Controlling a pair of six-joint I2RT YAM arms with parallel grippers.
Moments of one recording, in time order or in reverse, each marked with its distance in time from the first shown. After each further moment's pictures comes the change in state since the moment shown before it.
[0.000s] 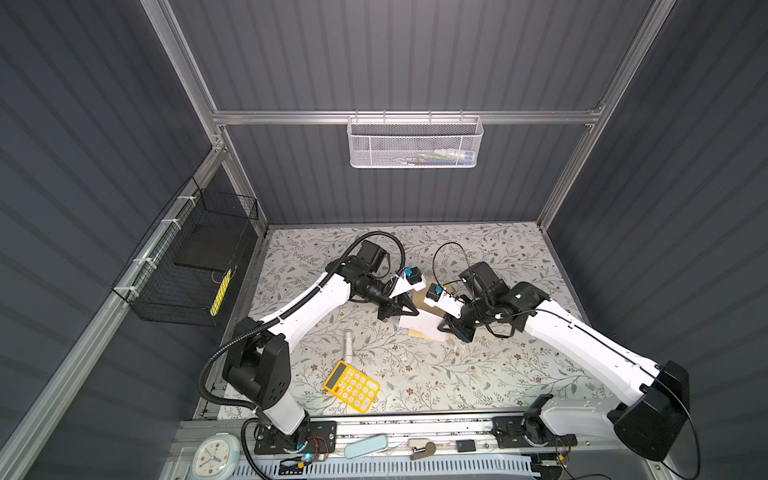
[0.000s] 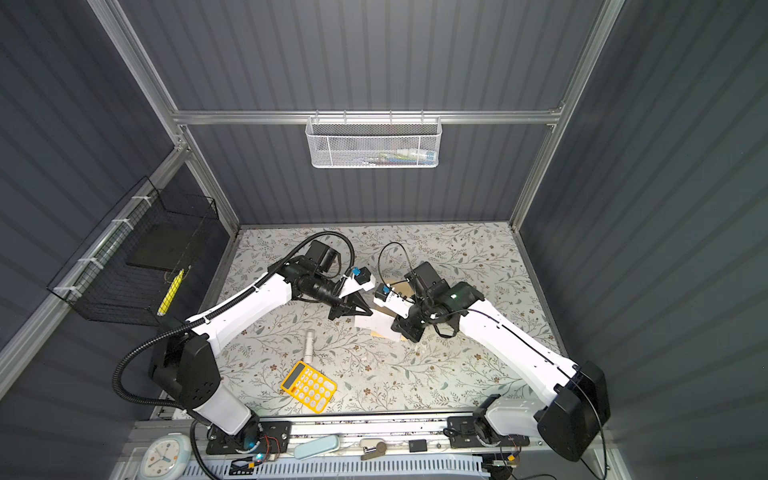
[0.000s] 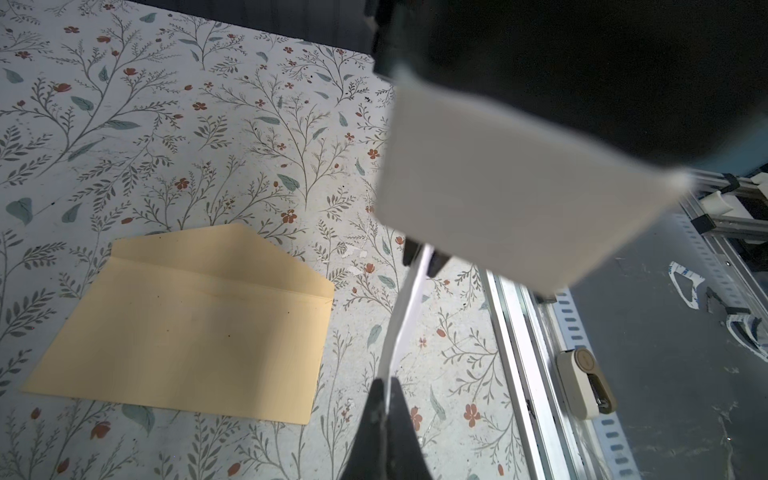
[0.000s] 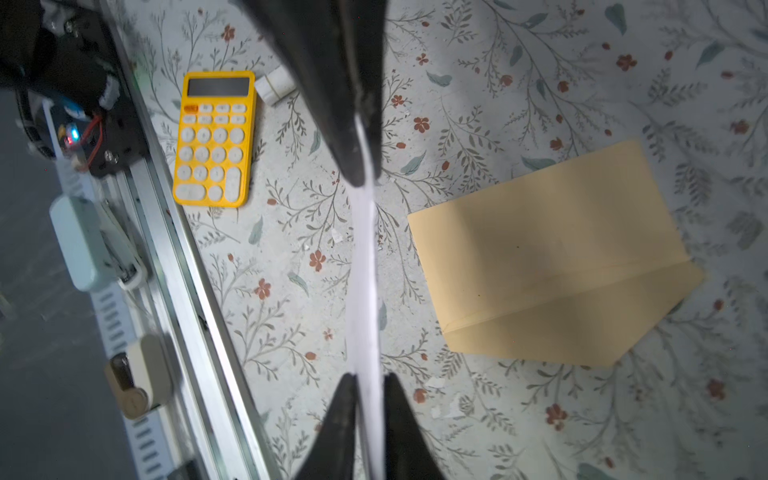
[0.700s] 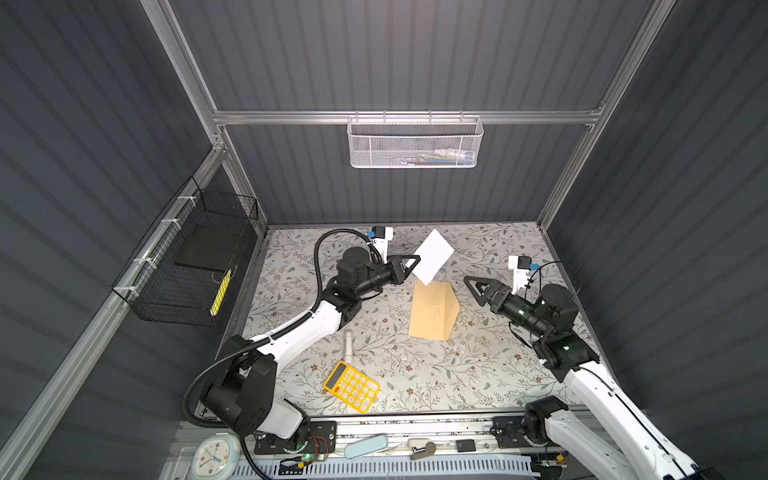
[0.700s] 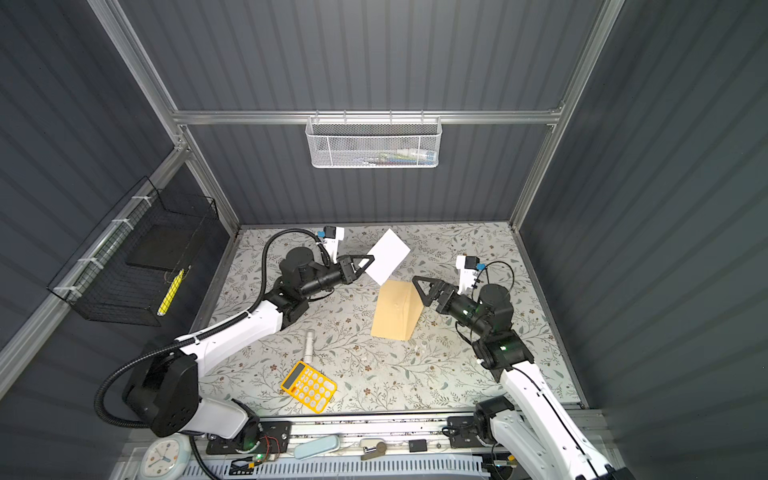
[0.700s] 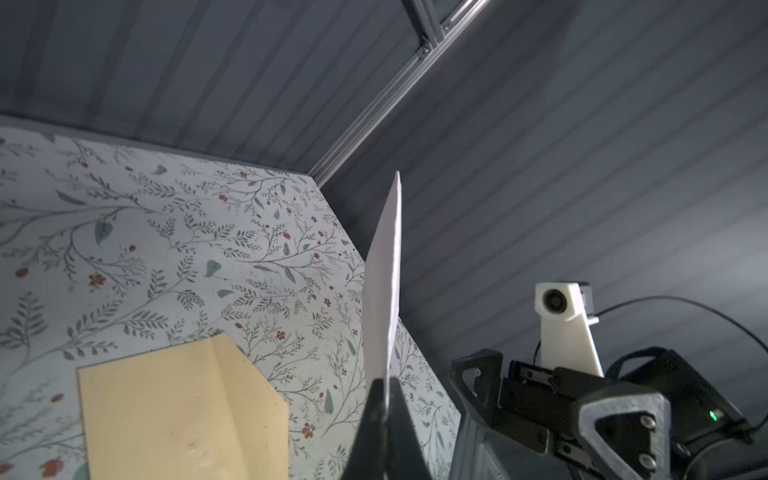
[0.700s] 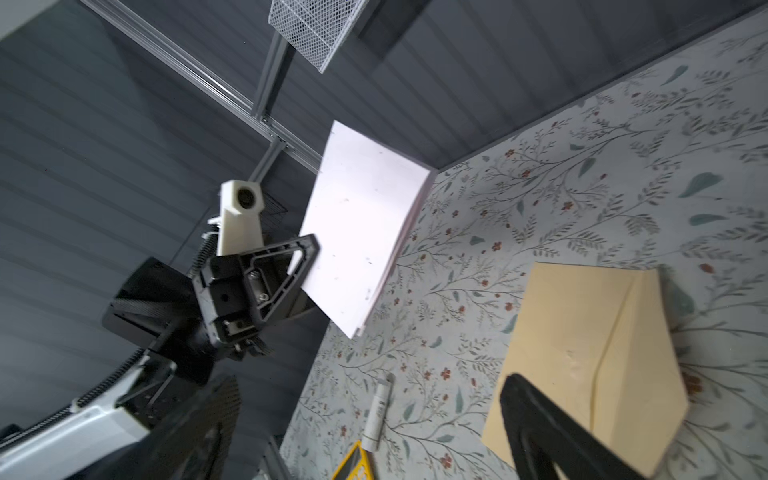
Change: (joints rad) left arm -0.061 -0.127 -0.365 1.260 -0.510 -1.577; right arm -0.388 -0.446 -0.534 1.046 -0.196 1.224
